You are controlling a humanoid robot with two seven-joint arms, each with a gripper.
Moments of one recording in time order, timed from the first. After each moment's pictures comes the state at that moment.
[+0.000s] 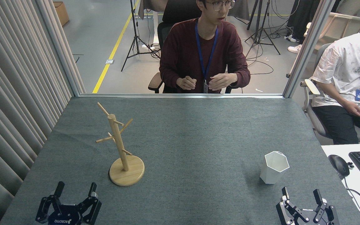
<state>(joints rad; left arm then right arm) 0.22 0.12 0.07 -1.69 -1.35 -0.13 0.26 0.19 -0.17 -0.09 -1.49 1.30 -0.05 -0.36</state>
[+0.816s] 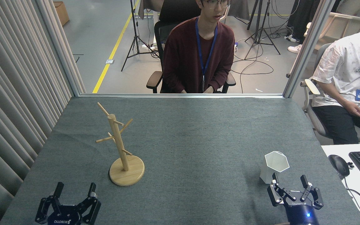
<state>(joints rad) 0.22 0.12 0.08 -1.68 -1.35 -0.12 0.26 -0.07 -0.18 -0.02 -1.16 1.29 -0.05 -0.33</state>
